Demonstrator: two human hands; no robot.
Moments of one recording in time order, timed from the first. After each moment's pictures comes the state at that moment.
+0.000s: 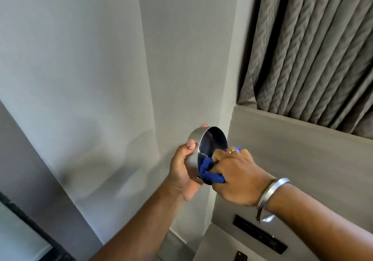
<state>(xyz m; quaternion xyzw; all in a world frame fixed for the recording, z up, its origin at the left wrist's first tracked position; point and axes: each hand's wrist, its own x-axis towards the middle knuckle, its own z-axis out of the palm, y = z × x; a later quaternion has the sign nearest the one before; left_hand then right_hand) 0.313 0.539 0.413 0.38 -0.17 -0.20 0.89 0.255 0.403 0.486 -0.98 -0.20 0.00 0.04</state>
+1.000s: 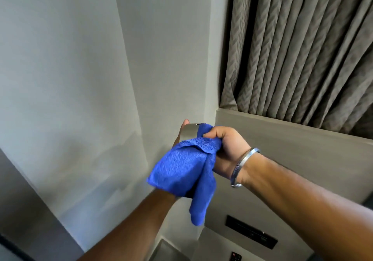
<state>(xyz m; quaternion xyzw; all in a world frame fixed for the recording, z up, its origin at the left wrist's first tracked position) 0.327 0.534 0.402 0.36 -0.22 -0.16 0.89 0.281 0.403 0.502 -0.40 -0.01 0.23 0.89</state>
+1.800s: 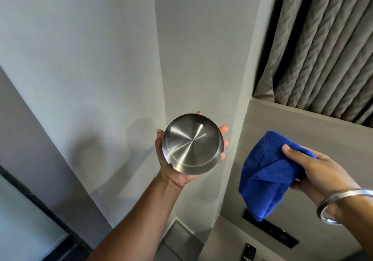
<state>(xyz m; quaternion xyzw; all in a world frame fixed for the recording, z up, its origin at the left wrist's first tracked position) 0.337 0.583 0.414 0.15 -0.29 -0.38 0.87 0.251 0.318 0.454 -0.67 0.15 -0.04 0.73</state>
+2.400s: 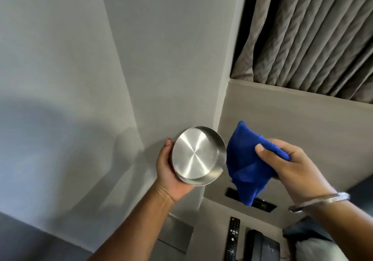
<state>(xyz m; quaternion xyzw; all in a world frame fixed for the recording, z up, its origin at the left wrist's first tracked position) 0.370 0.564 0.338 0.19 -0.08 -0.41 0.89 0.250 0.360 0.429 -0.77 0.11 -0.12 0.62</state>
